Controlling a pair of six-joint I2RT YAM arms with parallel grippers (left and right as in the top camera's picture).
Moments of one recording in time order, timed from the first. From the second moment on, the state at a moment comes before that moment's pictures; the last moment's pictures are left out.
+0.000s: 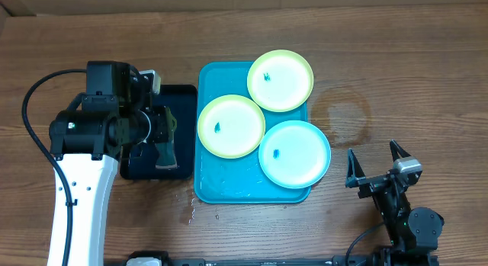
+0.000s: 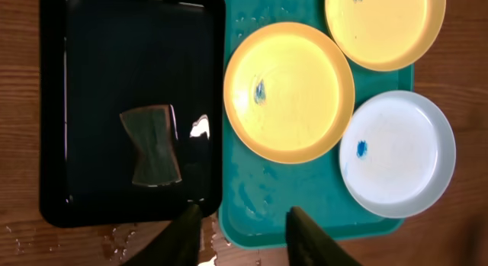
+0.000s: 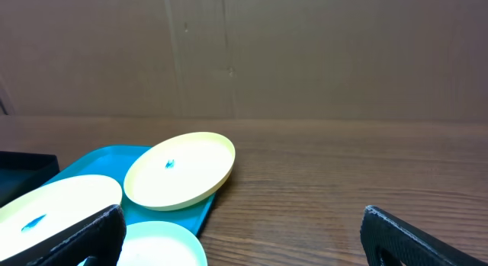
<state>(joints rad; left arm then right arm) -0.02 1.31 1.40 -1.21 0.21 -0.15 -0.06 0.03 0.02 -0.01 -0.28 0.07</state>
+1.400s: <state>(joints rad) -0.02 1.31 1.41 -1.18 0.09 -0.23 -0.06 1.22 1.65 -1.21 -0.48 0.20</state>
